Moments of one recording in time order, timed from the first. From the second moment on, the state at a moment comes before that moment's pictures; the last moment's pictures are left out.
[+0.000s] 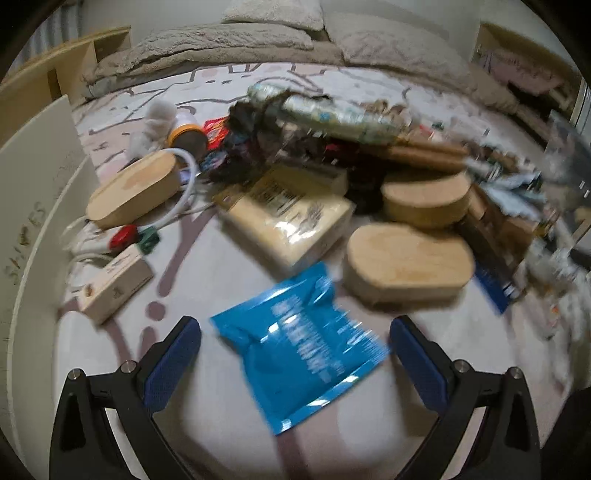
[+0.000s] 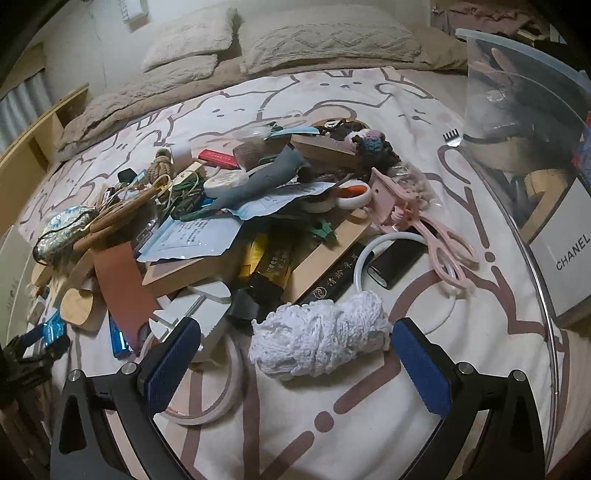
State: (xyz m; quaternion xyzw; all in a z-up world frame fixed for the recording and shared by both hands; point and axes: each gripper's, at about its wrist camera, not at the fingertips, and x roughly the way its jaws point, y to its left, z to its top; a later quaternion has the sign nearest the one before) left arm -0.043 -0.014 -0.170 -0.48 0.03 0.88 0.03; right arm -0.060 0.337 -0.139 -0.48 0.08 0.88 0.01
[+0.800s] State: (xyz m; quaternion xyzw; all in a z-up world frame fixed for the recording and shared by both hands) left arm -0.048 -0.055 -0.168 -0.48 0.00 0.88 0.02; right arm -0.069 0.333 -0.152 -0.49 0.03 0.87 0.05
